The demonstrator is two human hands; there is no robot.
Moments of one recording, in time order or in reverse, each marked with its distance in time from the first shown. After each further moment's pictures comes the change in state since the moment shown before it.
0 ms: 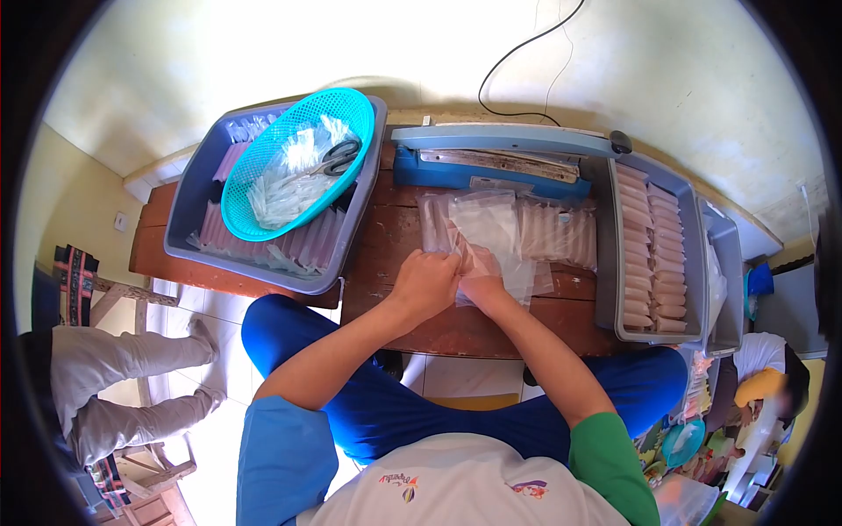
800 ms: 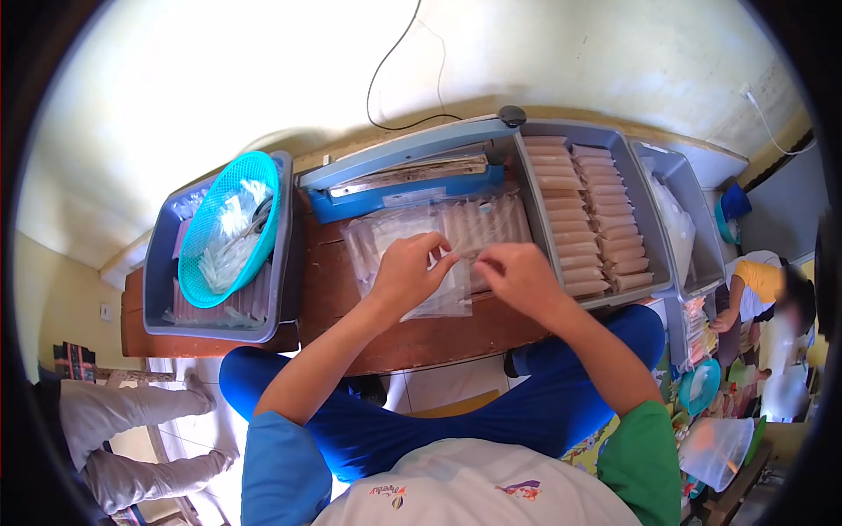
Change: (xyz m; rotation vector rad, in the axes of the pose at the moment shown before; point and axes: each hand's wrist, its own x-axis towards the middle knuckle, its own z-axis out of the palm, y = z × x) left_hand 0.079 0.076 0.001 -0.342 0.037 0.073; right_hand -0.068 -0.012 -0.208 0.003 0.108 0.024
